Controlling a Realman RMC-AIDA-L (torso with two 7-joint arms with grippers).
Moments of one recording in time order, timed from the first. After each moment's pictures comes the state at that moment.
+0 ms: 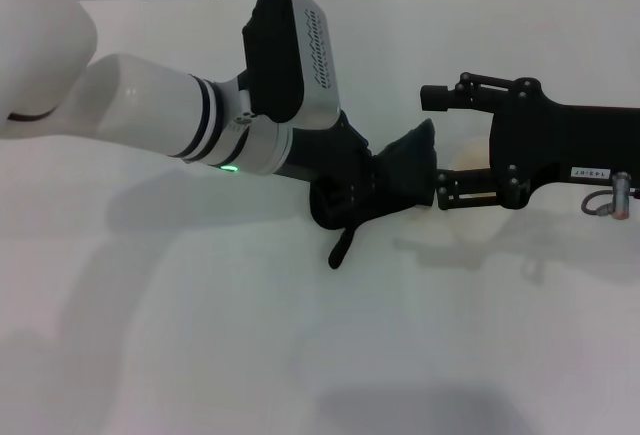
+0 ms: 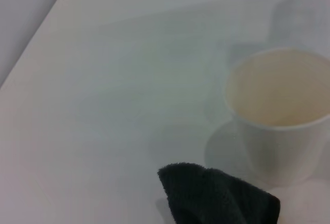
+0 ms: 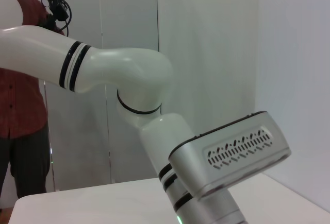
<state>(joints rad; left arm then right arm) -0.88 -2.09 1.63 0.52 1.79 0.87 -1.35 0.26 2.01 -1.33 -1.15 -1.44 -1.40 1.41</state>
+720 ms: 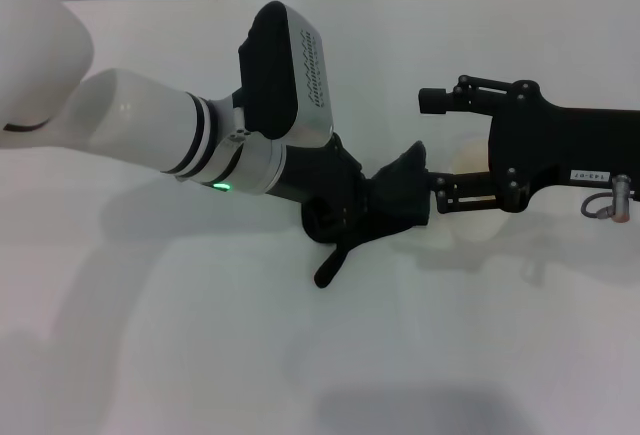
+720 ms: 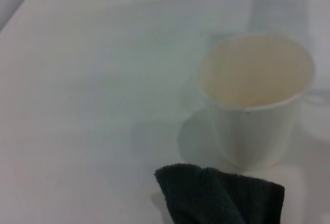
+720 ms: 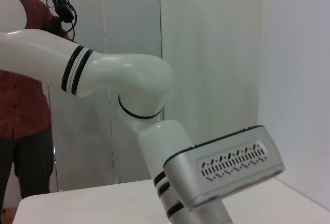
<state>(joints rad) -0.87 -2.09 1.66 0.51 1.80 0.91 -1.38 0.26 2.01 -1.34 -1.16 -1.44 -1.41 1.41</state>
